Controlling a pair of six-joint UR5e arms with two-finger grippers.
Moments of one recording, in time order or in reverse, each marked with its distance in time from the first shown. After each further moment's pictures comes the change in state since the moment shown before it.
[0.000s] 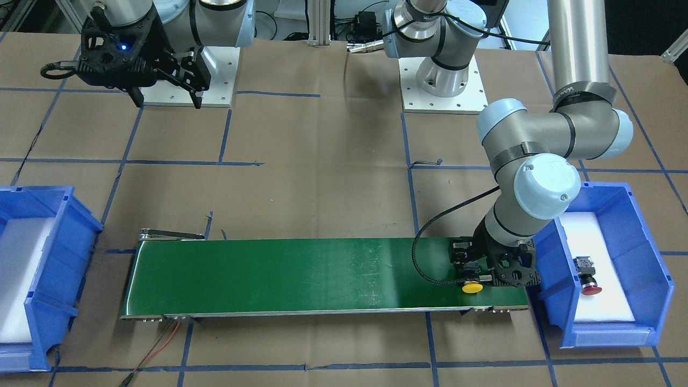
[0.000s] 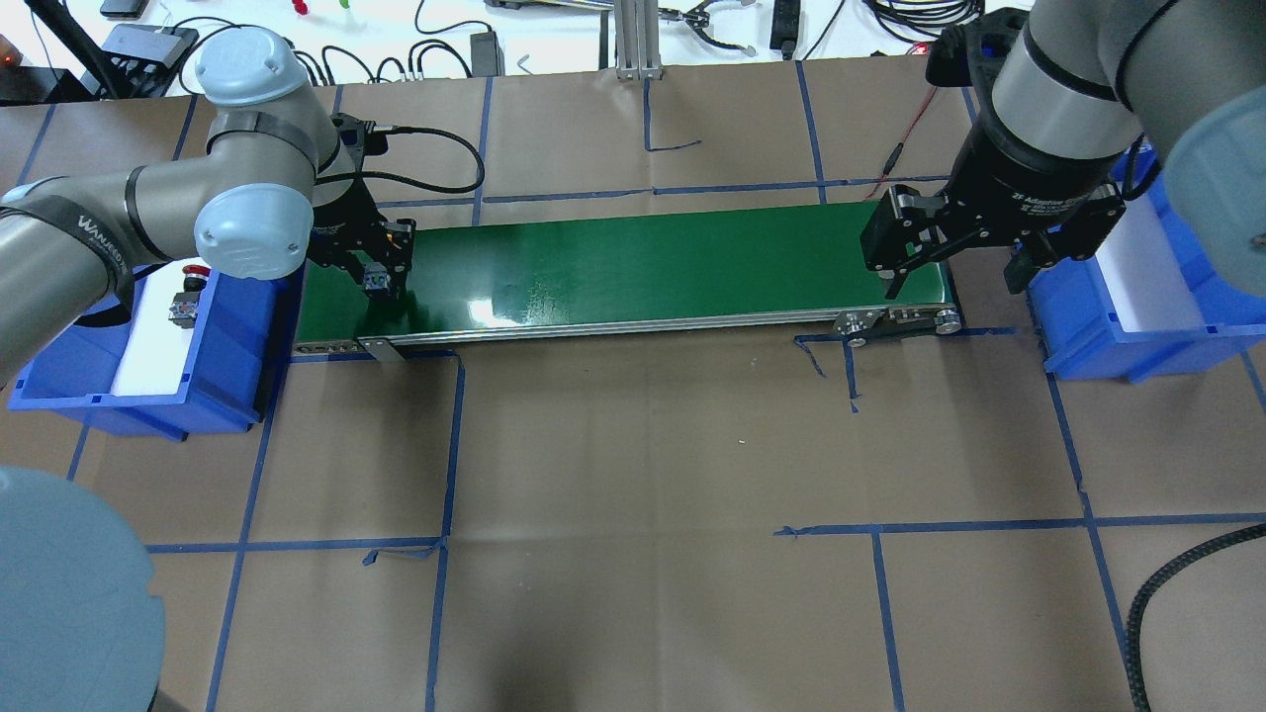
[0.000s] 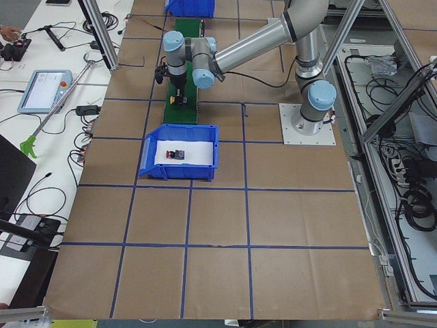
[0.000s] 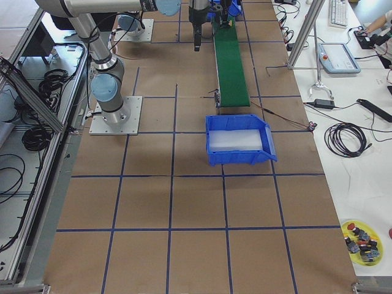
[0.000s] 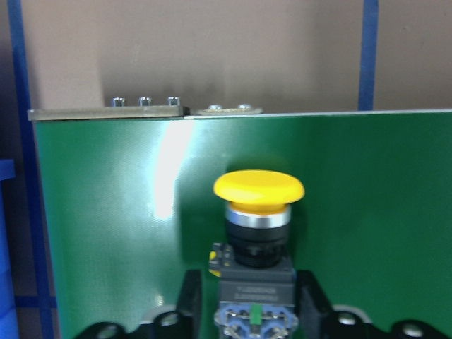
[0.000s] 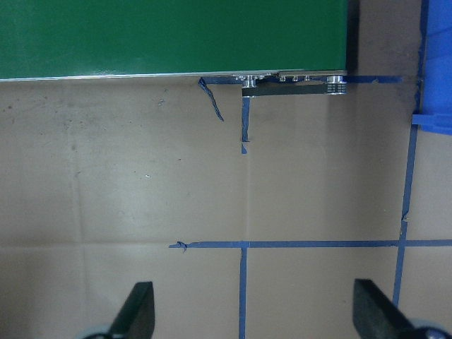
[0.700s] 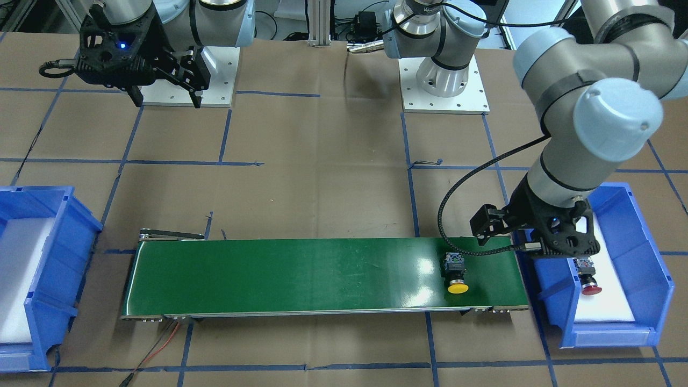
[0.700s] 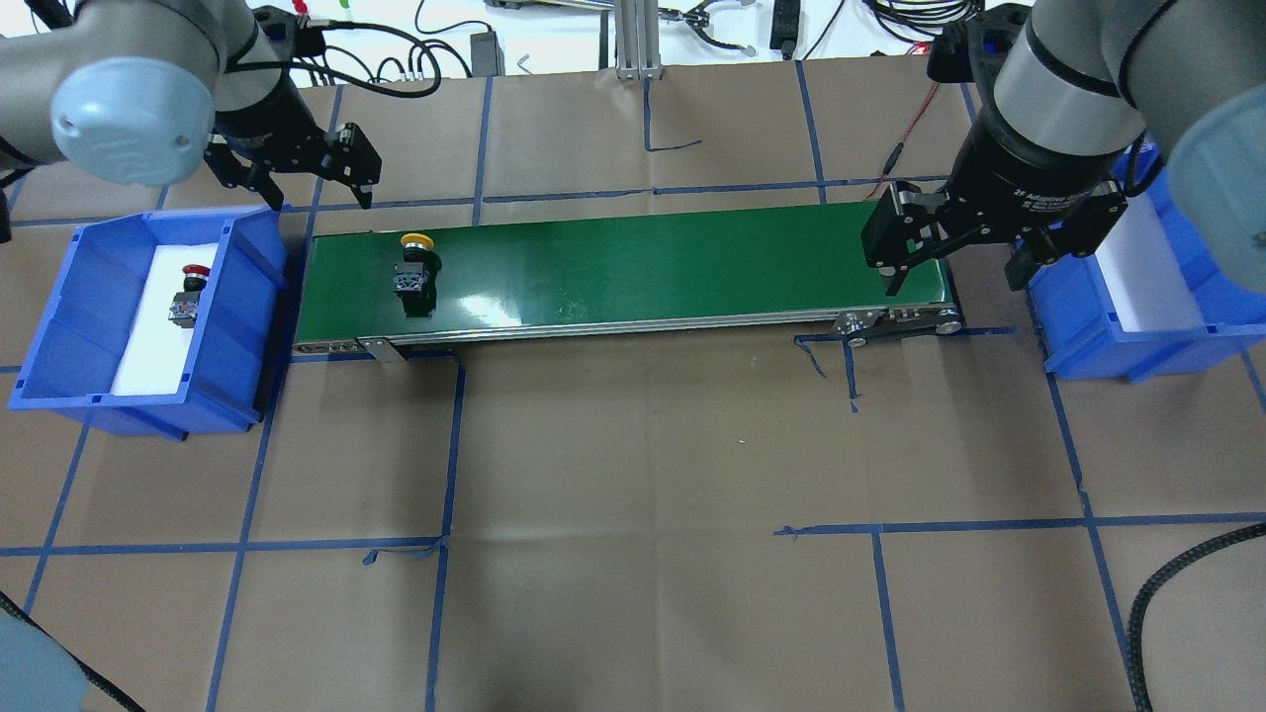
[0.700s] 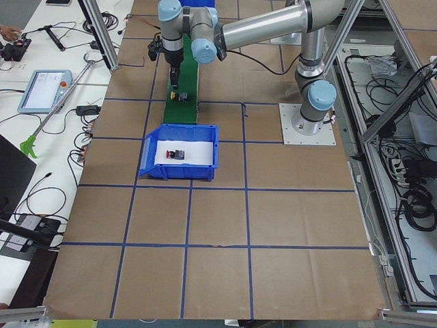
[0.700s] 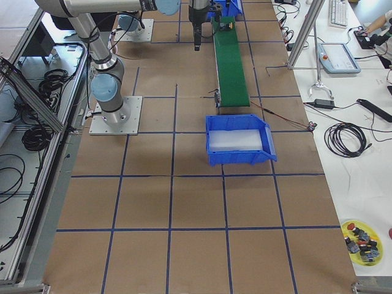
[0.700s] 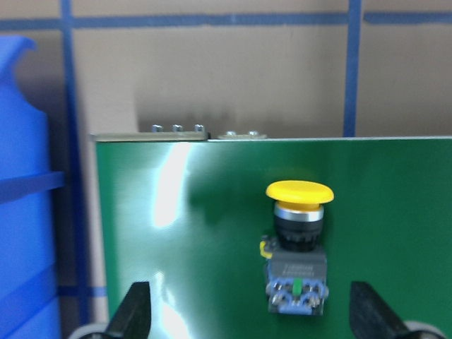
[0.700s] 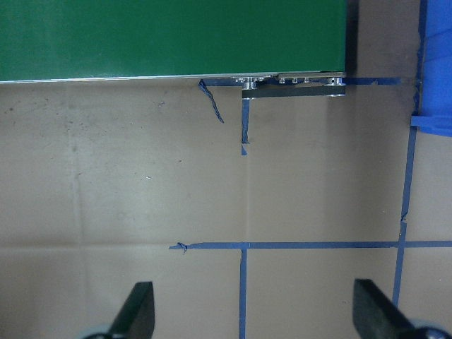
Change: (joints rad) left arm 0.011 0.123 0.220 -0.329 -0.001 0.005; right arm 0.000 -0.001 -0.004 0.000 0.000 0.001
